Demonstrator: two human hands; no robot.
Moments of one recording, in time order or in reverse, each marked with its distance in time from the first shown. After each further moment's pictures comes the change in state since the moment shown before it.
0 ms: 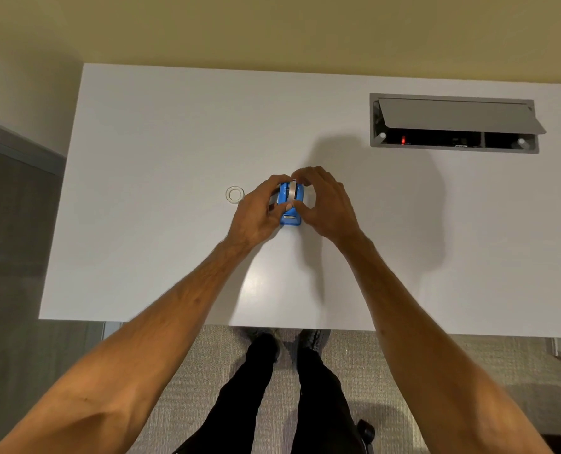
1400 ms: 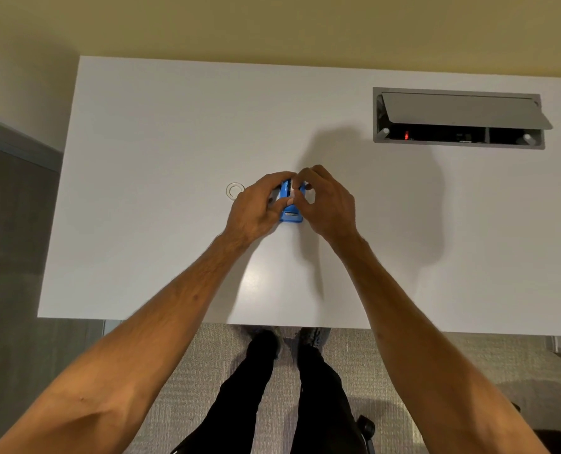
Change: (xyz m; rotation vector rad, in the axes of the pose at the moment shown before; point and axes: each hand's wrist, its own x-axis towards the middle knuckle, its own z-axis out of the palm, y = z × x) left_hand 0.005 -0.003 -0.004 0.122 0.002 0.008; right_hand -0.001 0.005 0.020 -0.038 0.161 0.005
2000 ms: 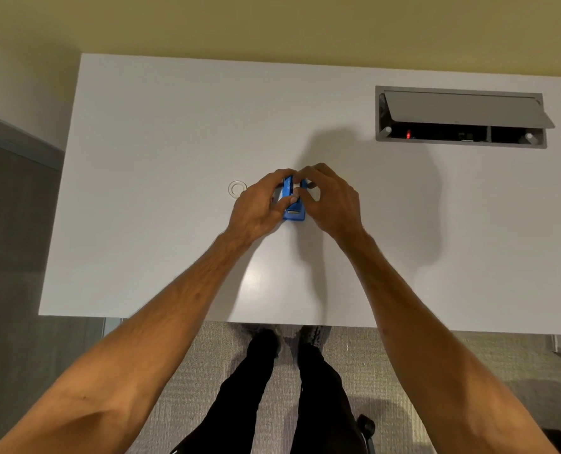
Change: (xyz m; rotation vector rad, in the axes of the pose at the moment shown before) left_hand 0.001 0.000 0.001 0.039 -0.024 -0.045; right_hand 0.002 0.001 -0.005 -0.020 -0.026 -0.049
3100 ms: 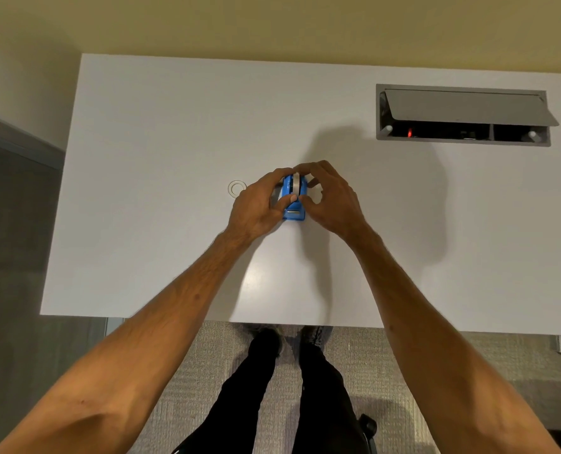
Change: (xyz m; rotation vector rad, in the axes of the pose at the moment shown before) left_hand -0.002 0.009 -0.005 0.019 -0.005 -0.054; right_hand 0.002 -0.001 -0.011 0.183 -0.163 0.103
